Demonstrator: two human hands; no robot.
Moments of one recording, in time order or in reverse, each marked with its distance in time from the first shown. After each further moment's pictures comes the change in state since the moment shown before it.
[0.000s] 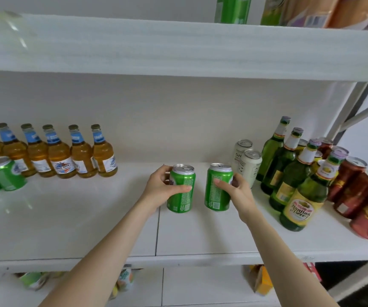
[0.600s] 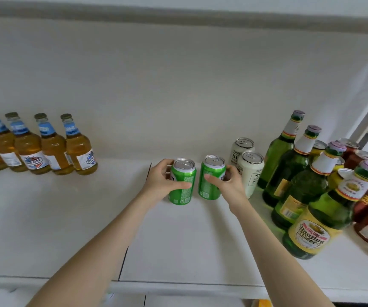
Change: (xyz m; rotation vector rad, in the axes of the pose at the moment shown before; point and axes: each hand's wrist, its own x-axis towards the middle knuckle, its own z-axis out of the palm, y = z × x) left_hand 0.095 -0.042 0.058 -0.024 0.073 0.026; right_hand 0.113 0.049 -0.019 -0.014 -0.017 -0.033
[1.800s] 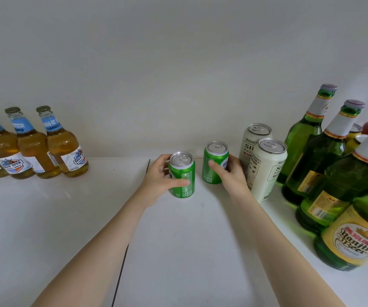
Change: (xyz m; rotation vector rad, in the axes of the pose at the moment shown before) left_hand 0.050 -0.056 -0.008 -0.123 -0.106 0.073; right_hand 0.059 0.047 0.023 0.065 0.022 -0.076
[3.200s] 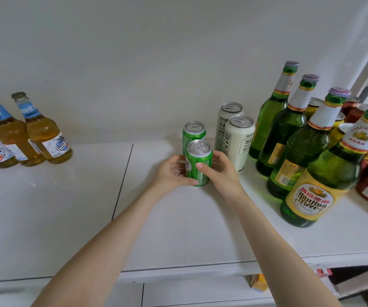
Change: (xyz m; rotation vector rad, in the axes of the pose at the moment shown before) left_hand -0.029 -0.016 0.074 0.086 -0.120 -0.081; right_hand -0.064 0.008 -0.041 0.033 -0.102 -0.057
